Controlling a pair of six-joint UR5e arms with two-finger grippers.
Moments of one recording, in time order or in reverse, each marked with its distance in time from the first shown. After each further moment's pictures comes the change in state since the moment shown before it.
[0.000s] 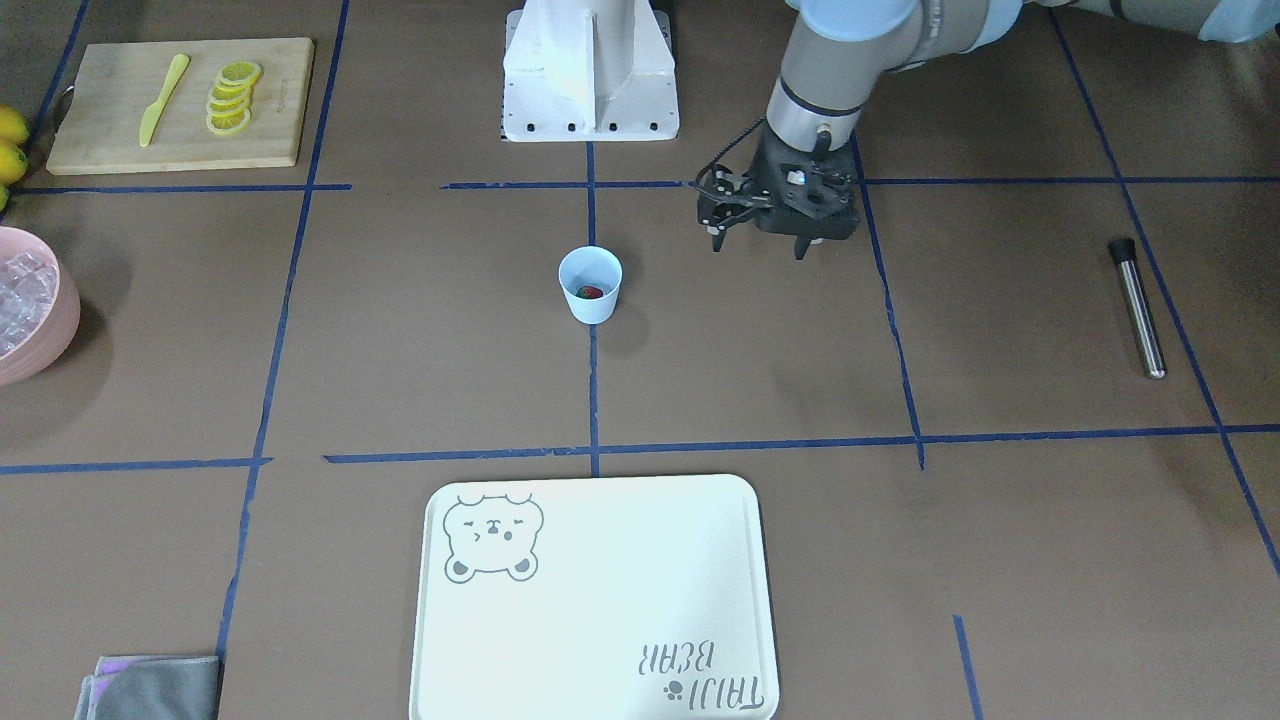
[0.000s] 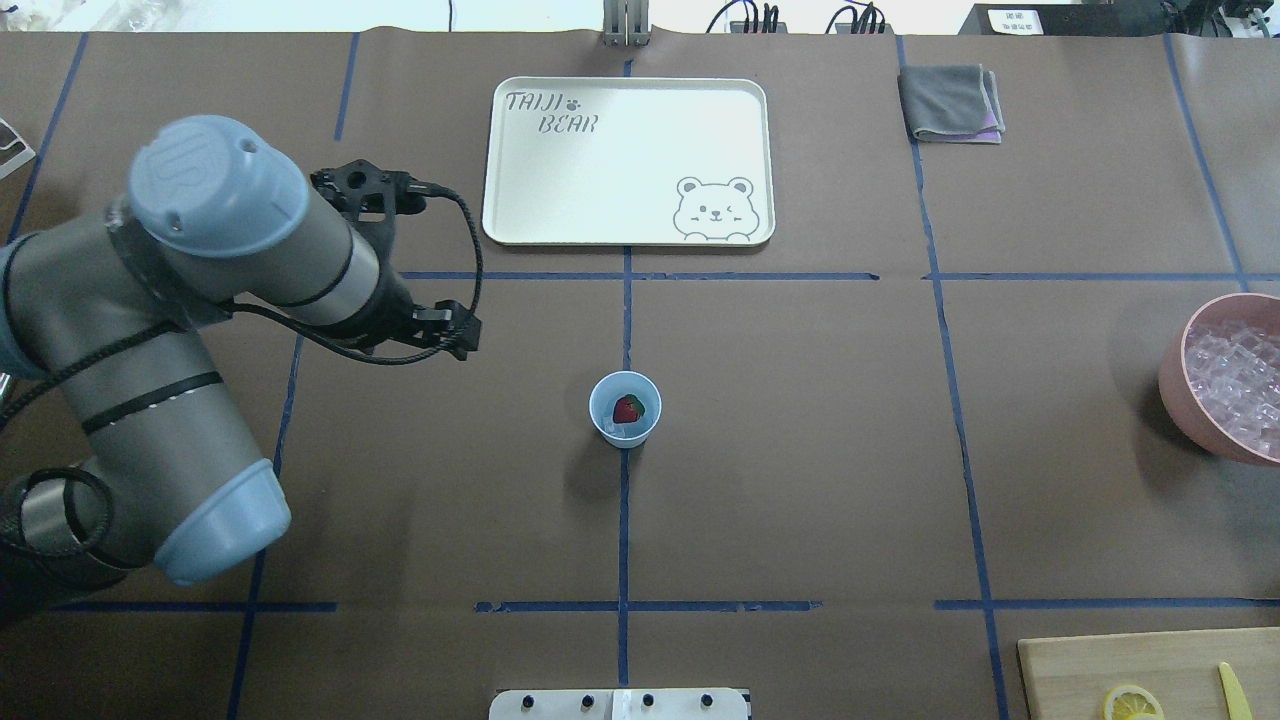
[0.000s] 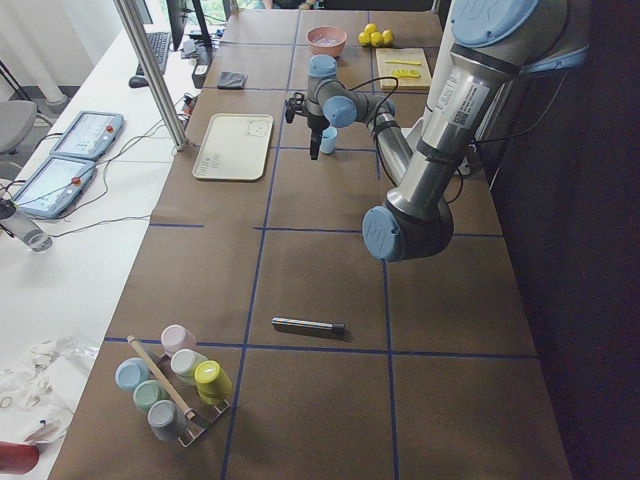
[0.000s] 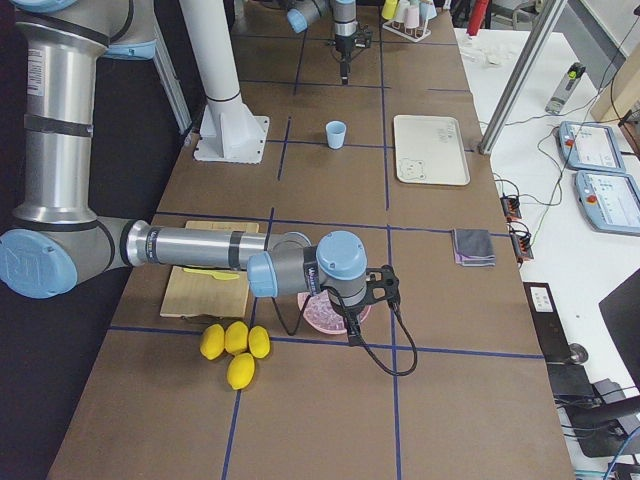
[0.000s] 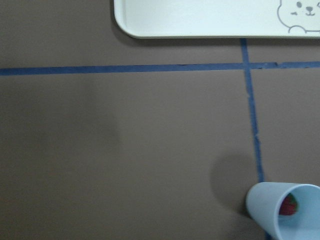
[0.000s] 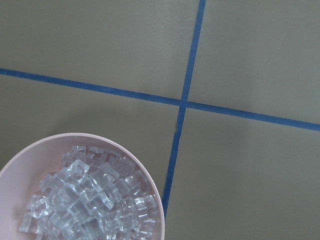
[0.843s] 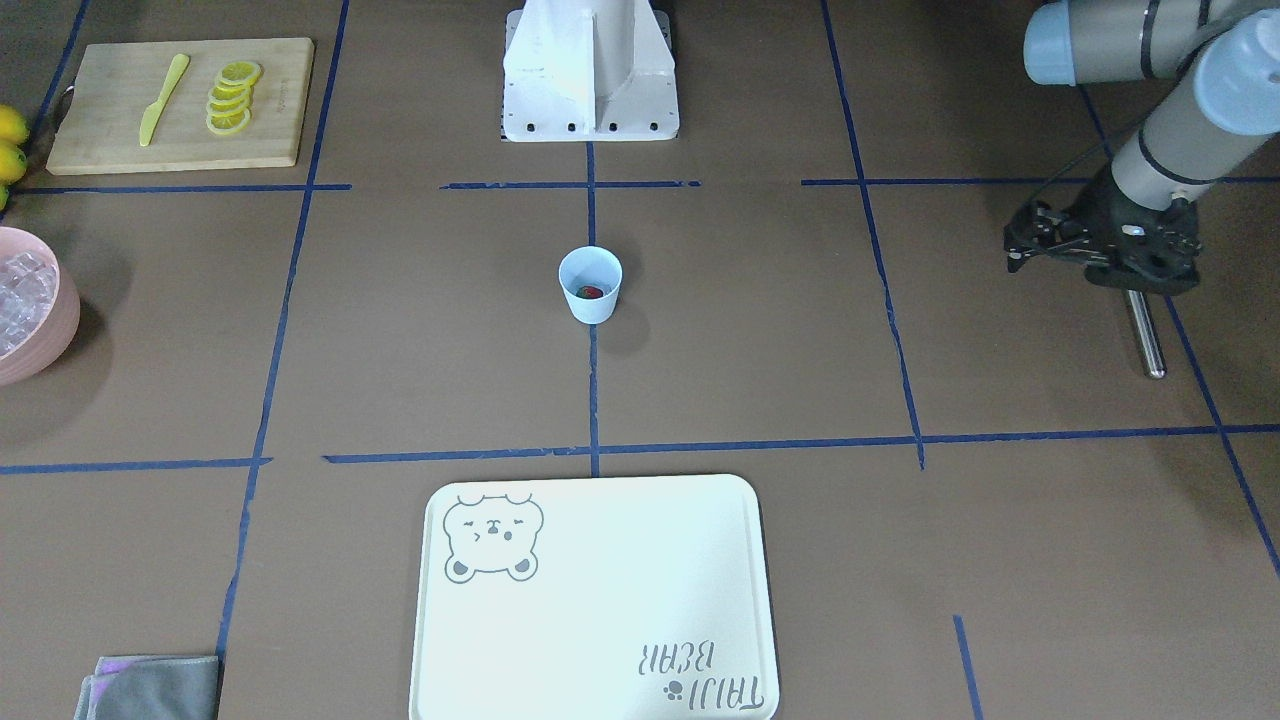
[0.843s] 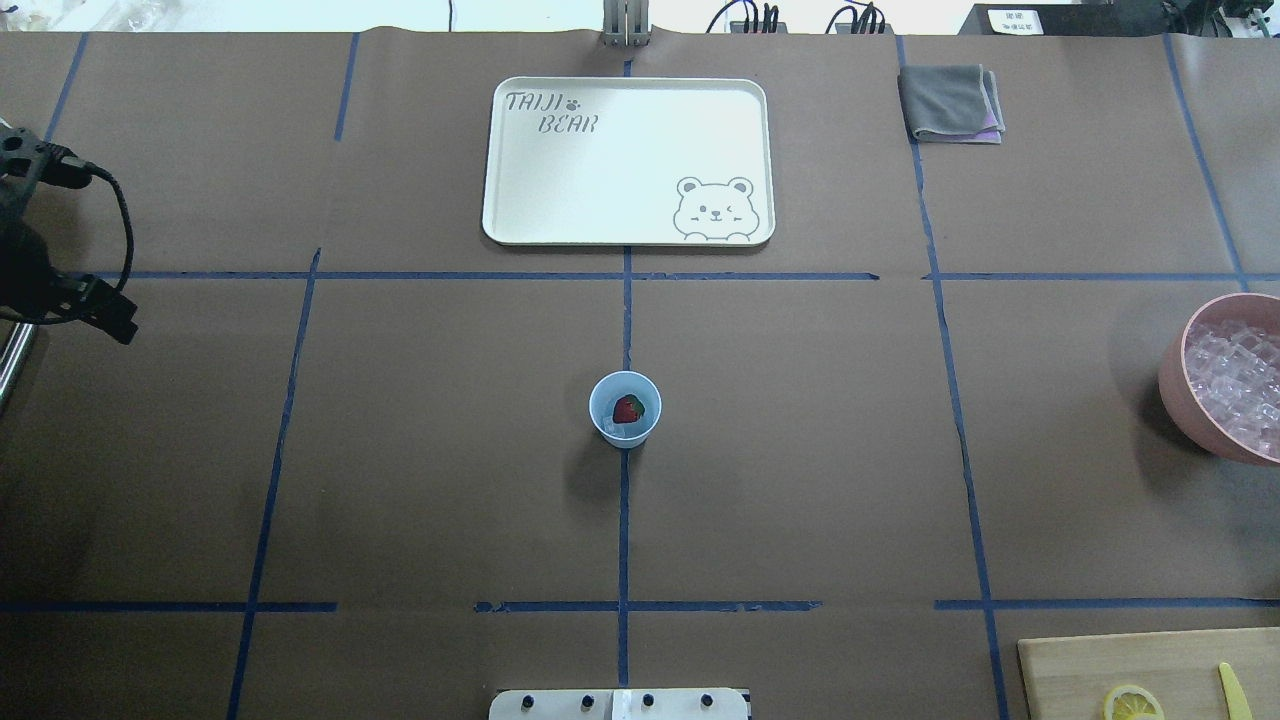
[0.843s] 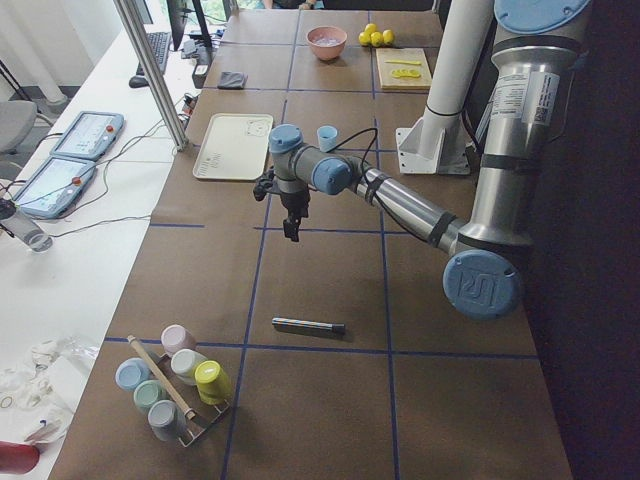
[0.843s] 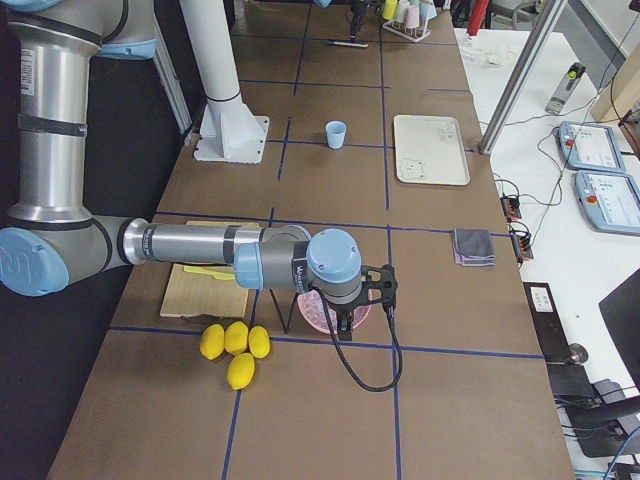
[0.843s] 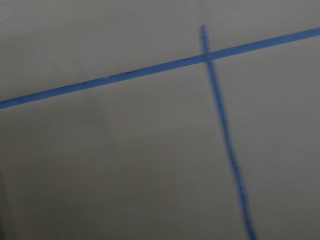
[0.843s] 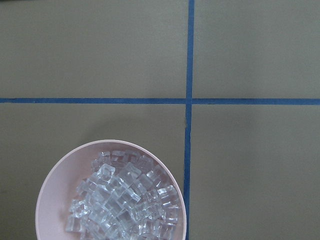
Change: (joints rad) left arm -0.374 0.386 0.066 -0.012 -0.215 0.618; right arm 0.086 0.001 0.058 -0.147 0.086 0.038
